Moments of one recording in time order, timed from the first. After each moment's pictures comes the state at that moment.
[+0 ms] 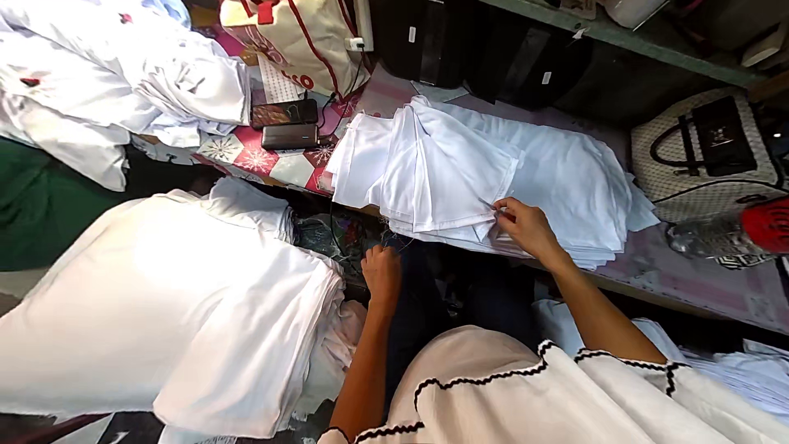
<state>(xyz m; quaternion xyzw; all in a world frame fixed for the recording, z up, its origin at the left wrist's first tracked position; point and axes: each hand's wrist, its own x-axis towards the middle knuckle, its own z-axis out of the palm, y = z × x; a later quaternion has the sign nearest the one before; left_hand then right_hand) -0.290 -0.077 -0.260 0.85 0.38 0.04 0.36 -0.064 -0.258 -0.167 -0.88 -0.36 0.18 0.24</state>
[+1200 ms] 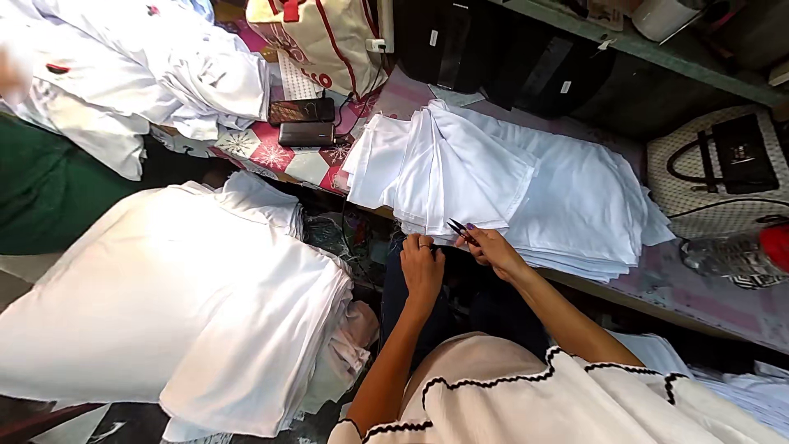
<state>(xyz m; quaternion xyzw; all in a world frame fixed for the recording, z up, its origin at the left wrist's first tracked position) -0.252 -0.111 -0.268 0.84 0.35 0.21 0.37 -0.116 -0.209 -0.211 -0.73 -0.21 0.44 0.48</state>
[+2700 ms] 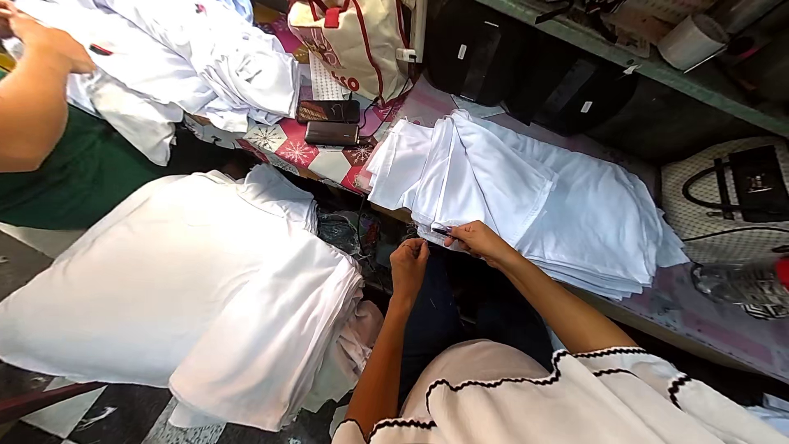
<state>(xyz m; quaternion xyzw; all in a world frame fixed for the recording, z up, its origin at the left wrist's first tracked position) -0.288 -0.067 -0.278 0.73 0.35 0.33 0.49 -0.127 -0.139 -0.188 -0.77 -0.23 0.50 0.33</state>
